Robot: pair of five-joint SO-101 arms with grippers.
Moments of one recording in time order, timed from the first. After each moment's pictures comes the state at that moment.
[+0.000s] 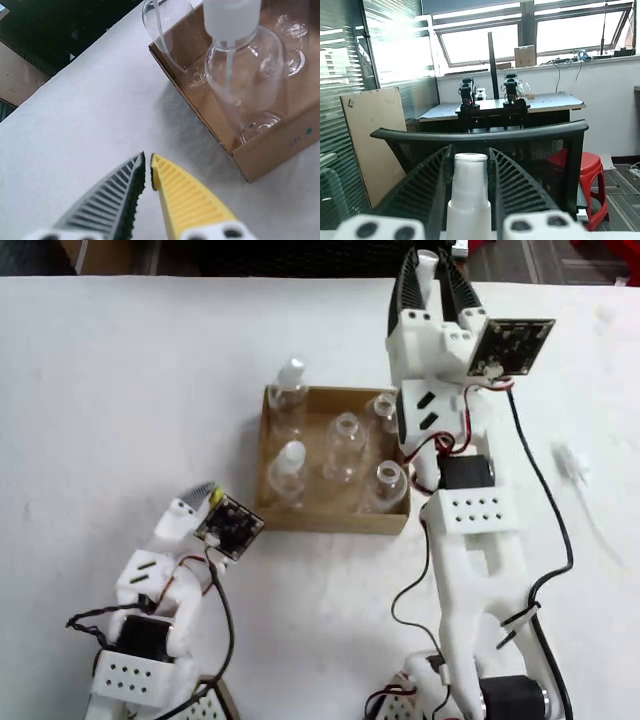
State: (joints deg) left arm 3.9 -92.2 97.4 33.0 -29.2; right arm -9.0 -25.5 34.4 -13.1 -6.5
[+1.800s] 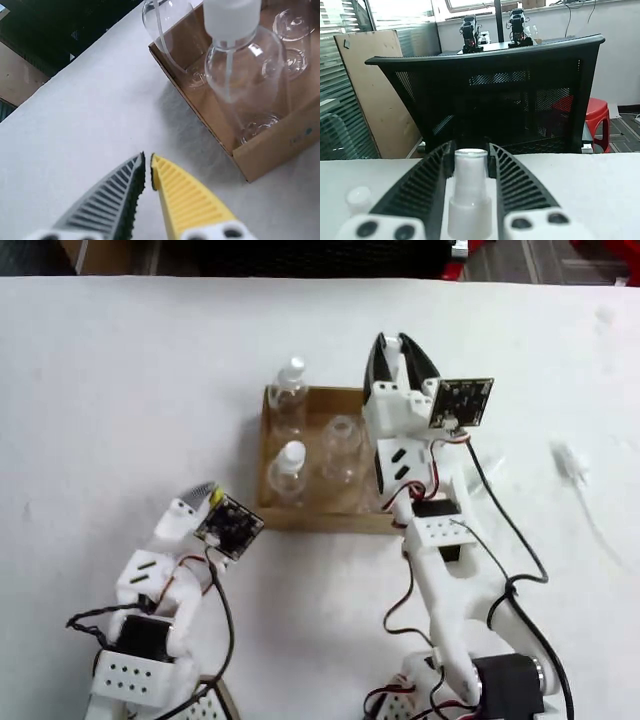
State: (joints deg) left arm 3.9 -92.2 97.4 33.0 -29.2; right arm -11.0 -19.6 57.1 -32.6 -6.5
